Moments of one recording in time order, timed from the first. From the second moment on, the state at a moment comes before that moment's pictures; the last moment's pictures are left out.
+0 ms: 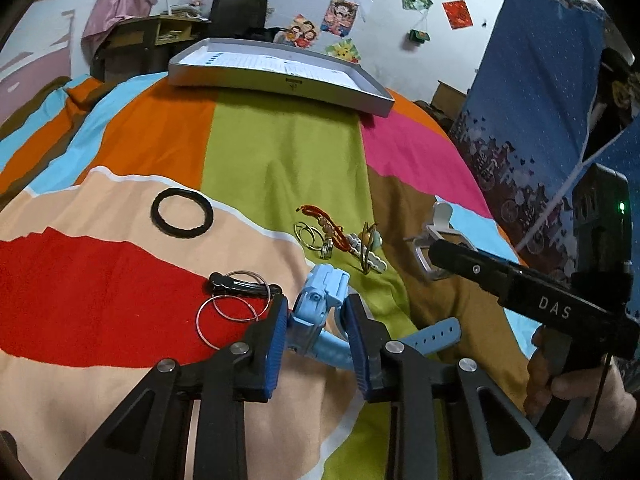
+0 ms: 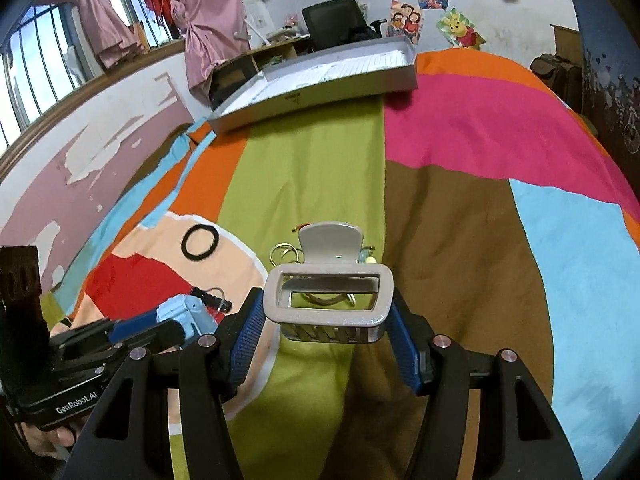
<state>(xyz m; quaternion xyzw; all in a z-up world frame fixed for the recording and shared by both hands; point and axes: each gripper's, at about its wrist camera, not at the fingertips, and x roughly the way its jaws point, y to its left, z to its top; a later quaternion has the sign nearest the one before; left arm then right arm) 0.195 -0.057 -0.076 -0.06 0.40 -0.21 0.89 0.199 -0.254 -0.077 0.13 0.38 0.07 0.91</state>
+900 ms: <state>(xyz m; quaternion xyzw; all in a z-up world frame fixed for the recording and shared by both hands) 0.210 -0.078 -0.114 0.00 0.42 -0.23 0.88 0.200 -0.257 -0.090 0.16 0.40 0.07 0.90</state>
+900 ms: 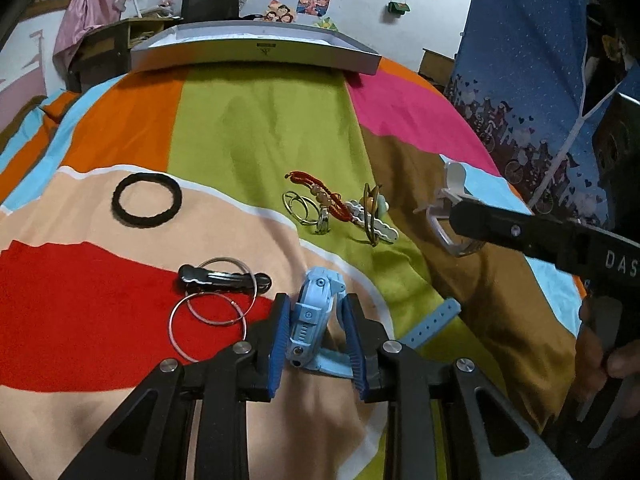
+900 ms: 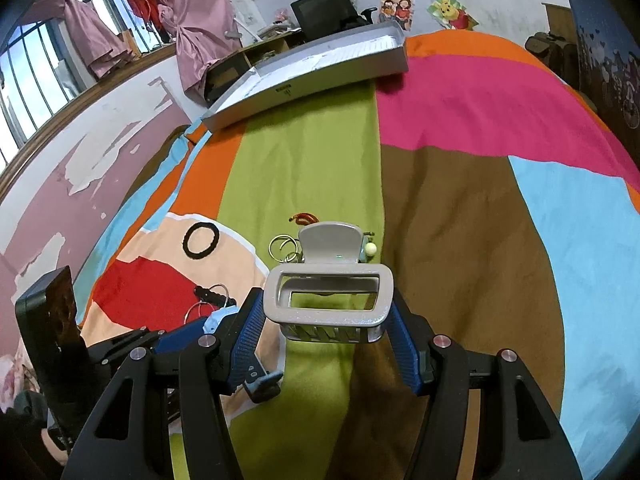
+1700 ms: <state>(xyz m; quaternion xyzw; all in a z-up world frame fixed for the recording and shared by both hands) 0.213 -0.071 -0.080 -0.04 0.38 -0.20 0.90 0.195 -0.261 -0.072 0.15 0.35 0.08 0.92</state>
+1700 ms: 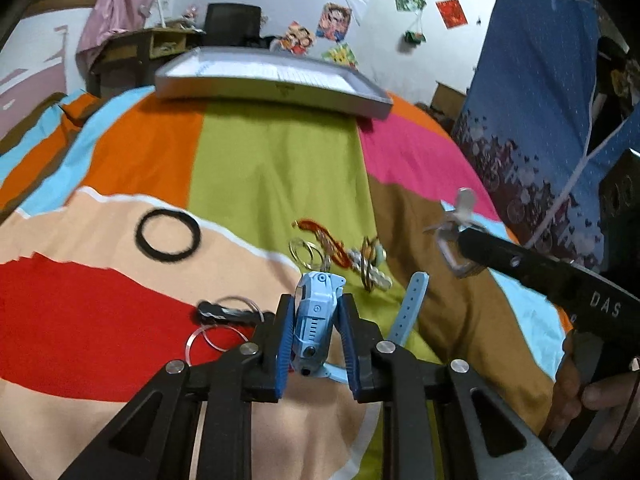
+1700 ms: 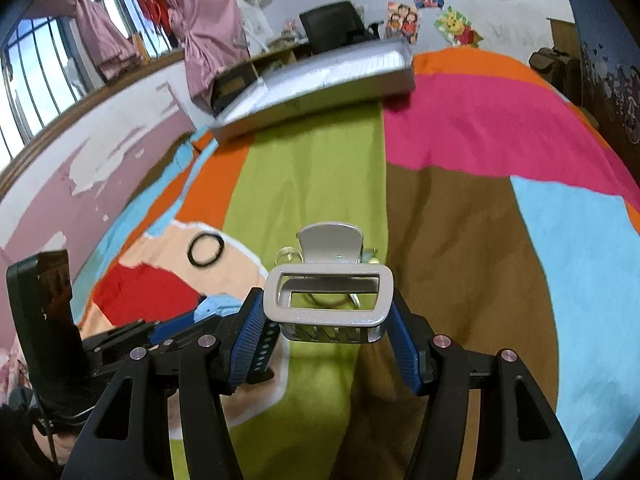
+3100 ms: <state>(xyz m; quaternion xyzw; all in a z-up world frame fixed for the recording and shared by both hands) 0.514 -0.076 -0.019 -0.12 0.29 -0.08 0.94 0.469 -0.292 -0.014 0.07 0.24 0.04 0.97</state>
